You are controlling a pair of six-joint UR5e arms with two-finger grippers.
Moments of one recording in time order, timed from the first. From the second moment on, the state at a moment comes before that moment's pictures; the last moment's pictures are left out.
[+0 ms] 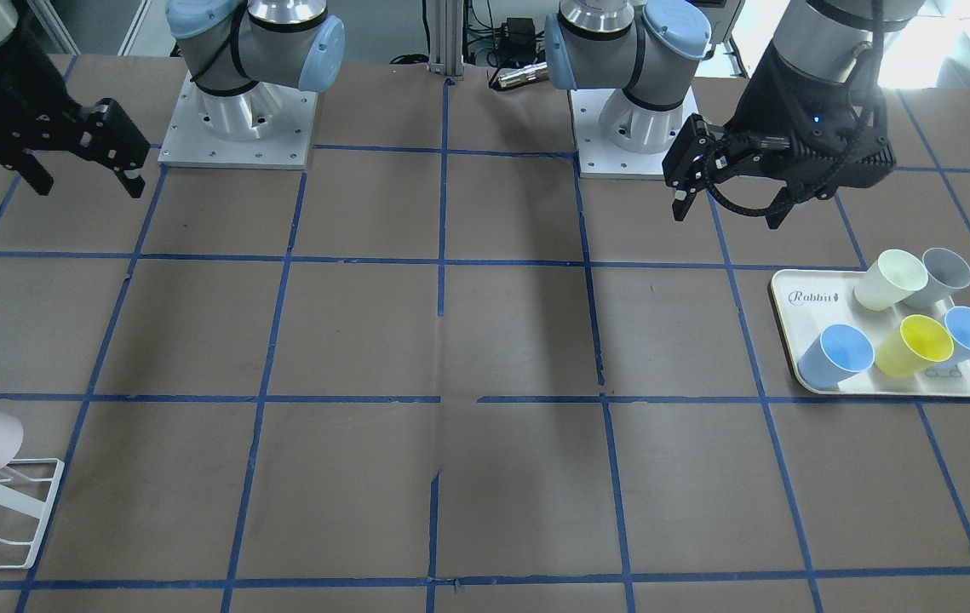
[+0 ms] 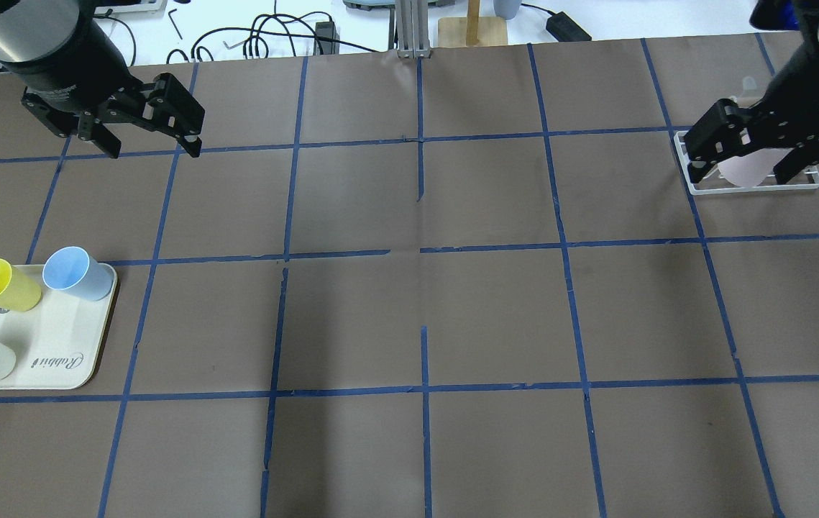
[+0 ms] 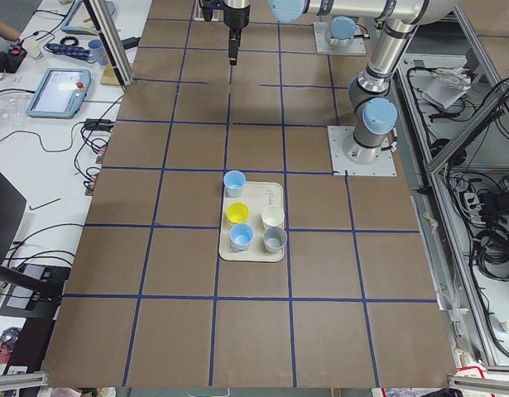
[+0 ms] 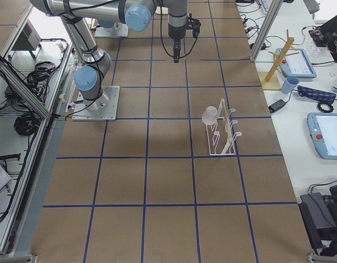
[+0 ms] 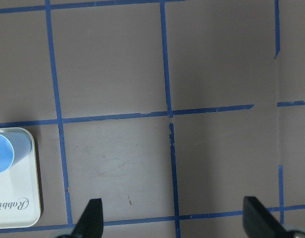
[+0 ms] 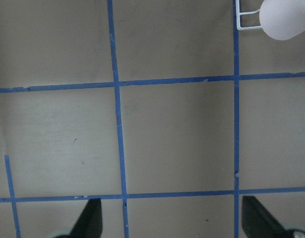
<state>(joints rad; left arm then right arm) -1.49 -1.55 -1.52 -1.57 1.54 0.14 1.37 -1.69 1.67 -1.55 -1.54 -0.16</state>
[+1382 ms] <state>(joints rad) -1.49 -1.55 -1.52 -1.57 1.54 0.14 1.56 -1.70 1.67 -1.50 -1.55 0.01</state>
